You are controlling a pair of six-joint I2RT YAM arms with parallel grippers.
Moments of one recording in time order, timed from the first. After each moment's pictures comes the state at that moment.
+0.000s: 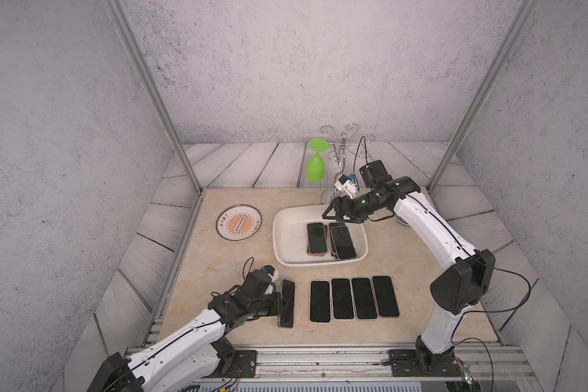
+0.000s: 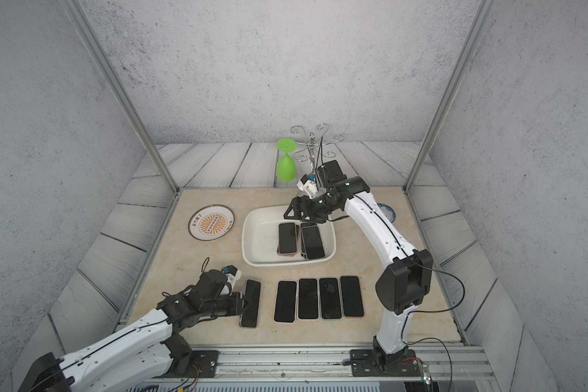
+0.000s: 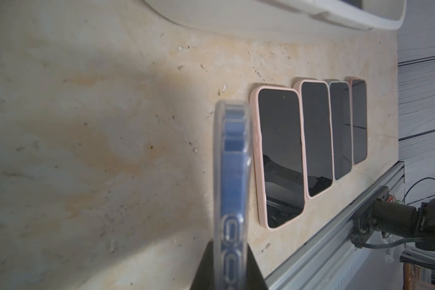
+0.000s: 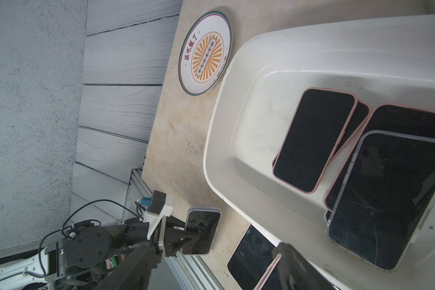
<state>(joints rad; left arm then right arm) -0.72 0.89 0.36 -0.36 0.26 -0.73 0.43 1.81 1.89 -1.09 -0.68 0.28</state>
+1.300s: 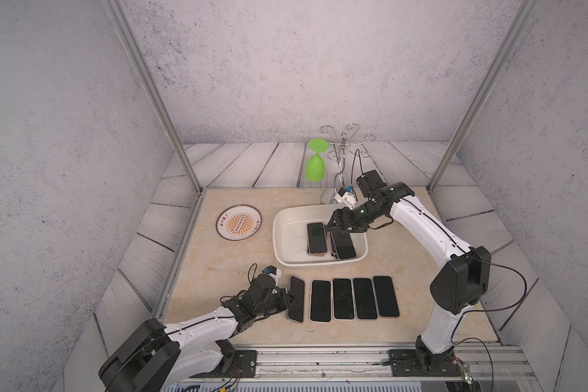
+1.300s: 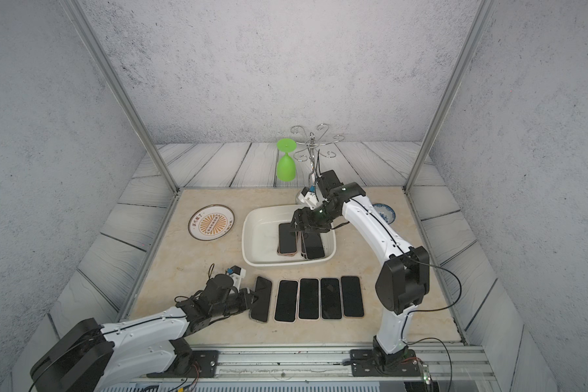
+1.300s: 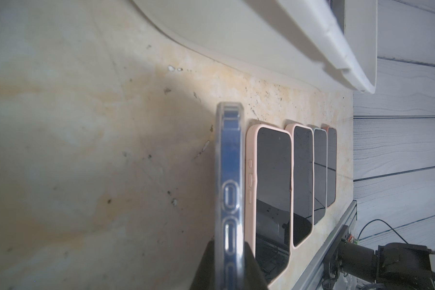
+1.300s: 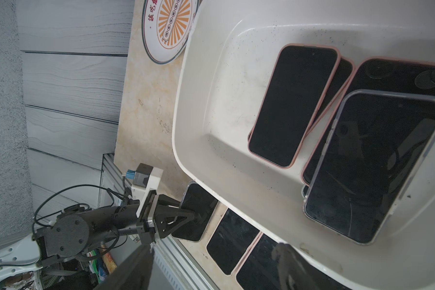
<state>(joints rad) -0.73 1.09 0.21 0.18 0.24 -0.96 0.43 1.81 1.78 -1.12 -0.61 0.20</state>
